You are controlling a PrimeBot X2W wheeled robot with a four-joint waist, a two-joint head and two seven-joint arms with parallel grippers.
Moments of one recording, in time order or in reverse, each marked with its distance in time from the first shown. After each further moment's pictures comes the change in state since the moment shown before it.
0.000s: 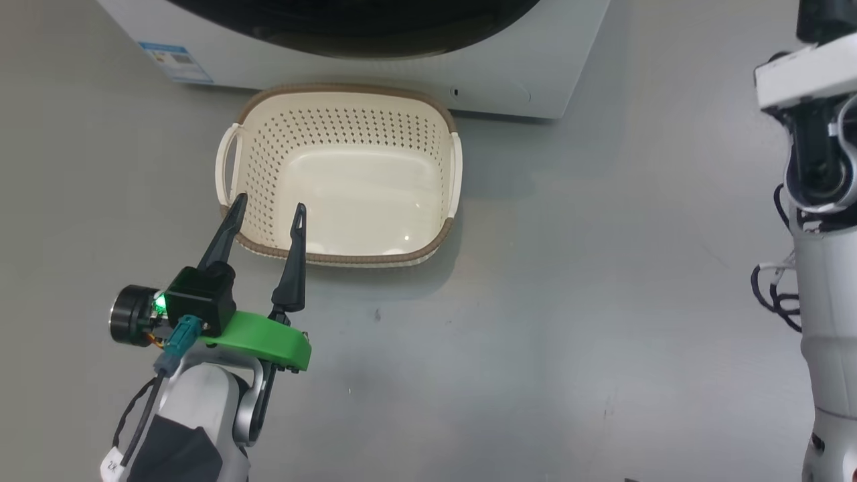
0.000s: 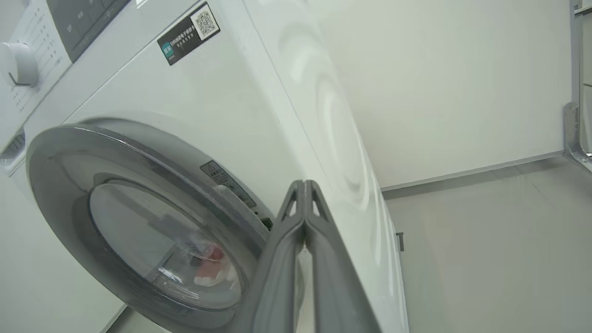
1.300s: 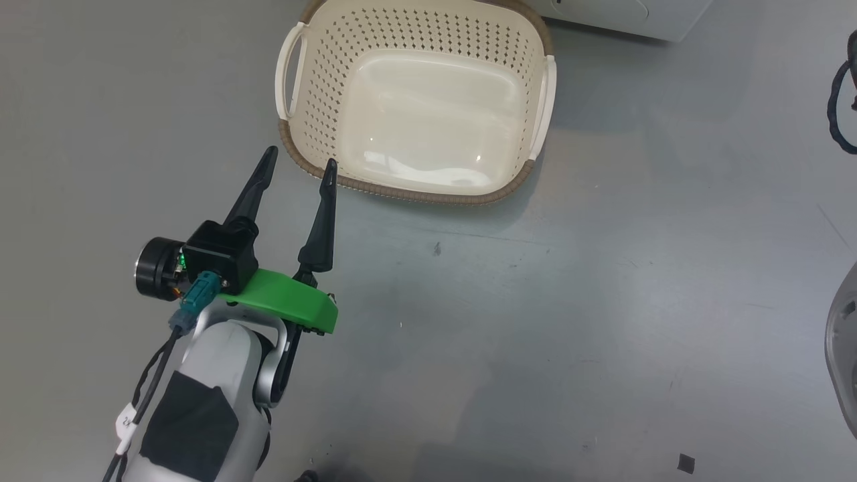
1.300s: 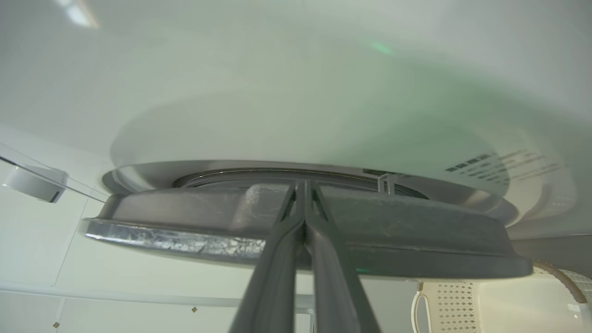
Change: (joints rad) left arm -0.127 -0.010 -0.091 0.026 -0.090 0.011 0.000; right arm -0.533 0.060 -0.177 0.280 0.572 -0.143 0.544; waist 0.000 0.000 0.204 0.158
